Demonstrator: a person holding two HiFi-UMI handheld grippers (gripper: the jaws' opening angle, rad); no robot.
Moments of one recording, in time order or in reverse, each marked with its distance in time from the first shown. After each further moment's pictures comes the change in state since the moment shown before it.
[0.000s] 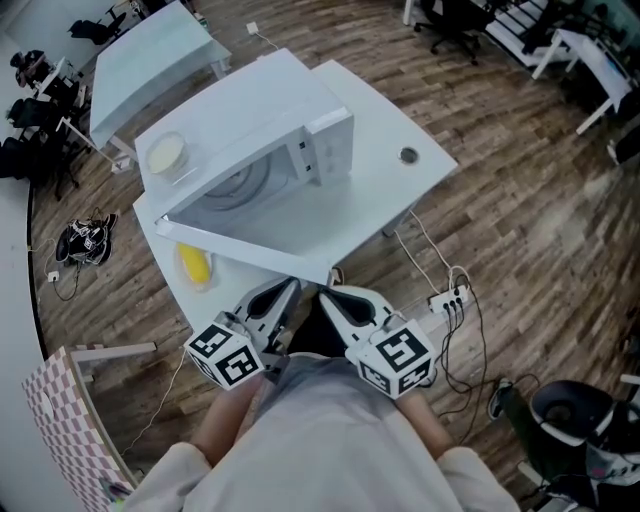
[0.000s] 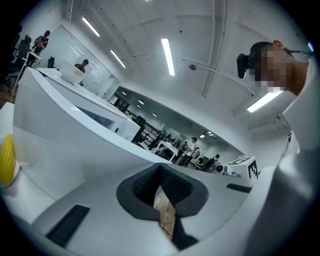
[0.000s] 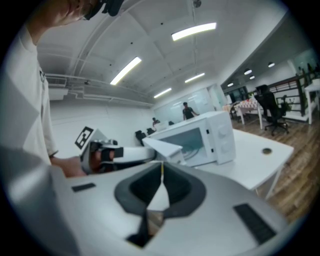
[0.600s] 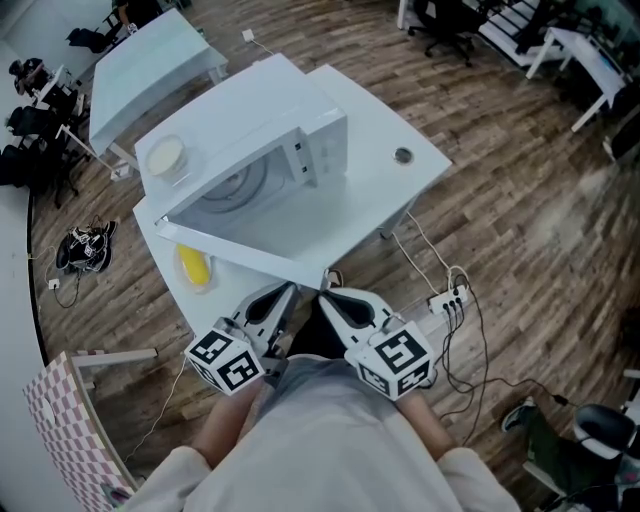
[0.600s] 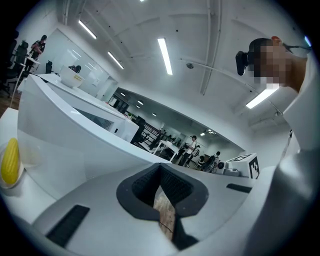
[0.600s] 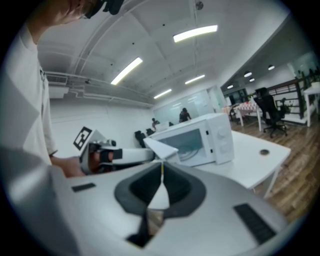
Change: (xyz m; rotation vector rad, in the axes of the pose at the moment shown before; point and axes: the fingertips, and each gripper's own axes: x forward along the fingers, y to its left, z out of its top) left arm -0.011 -0.009 -0.006 0.034 0.002 0.008; right arm -0.011 0.009 -0.002 -0.013 -0.008 -0.015
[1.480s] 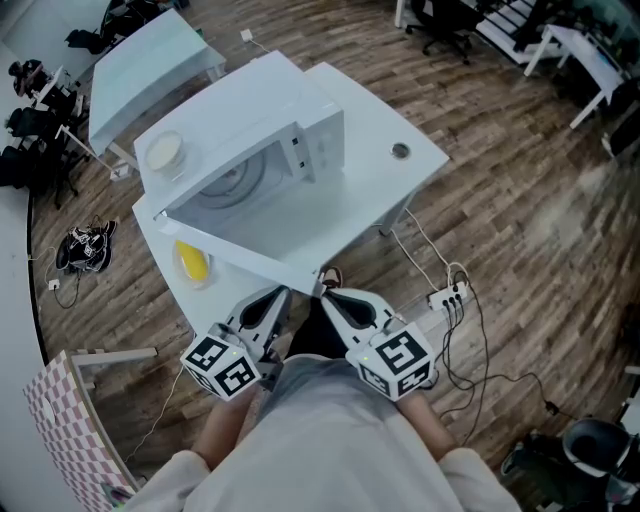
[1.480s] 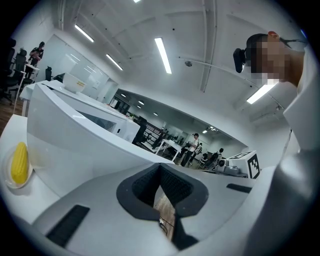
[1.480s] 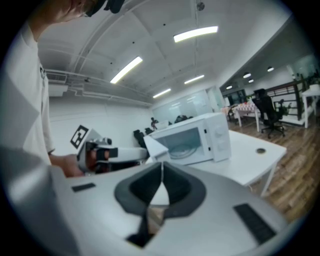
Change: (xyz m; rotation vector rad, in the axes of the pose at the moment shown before) left arm -0.018 -0.004 -0.009 0.035 0.007 0.035; right arm -0.012 0.004 -0.012 -0.005 0.012 -0.022
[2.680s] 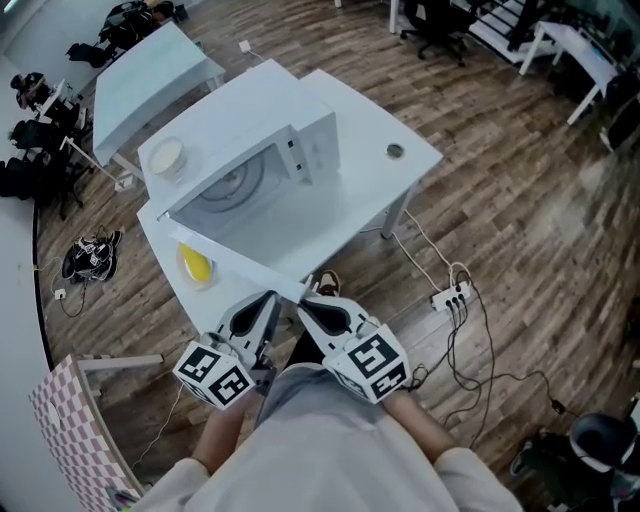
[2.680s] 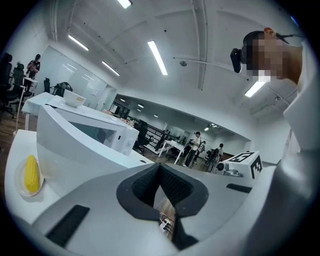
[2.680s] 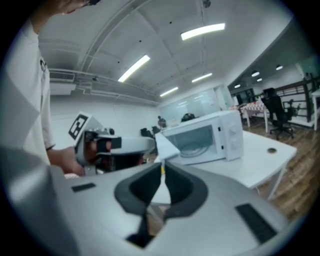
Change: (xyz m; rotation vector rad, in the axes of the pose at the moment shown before) left arm -0.026 -0.017 0.011 0.078 -0.020 0.039; right arm 0.010 0.045 -0.010 -0.034 0.018 0.078
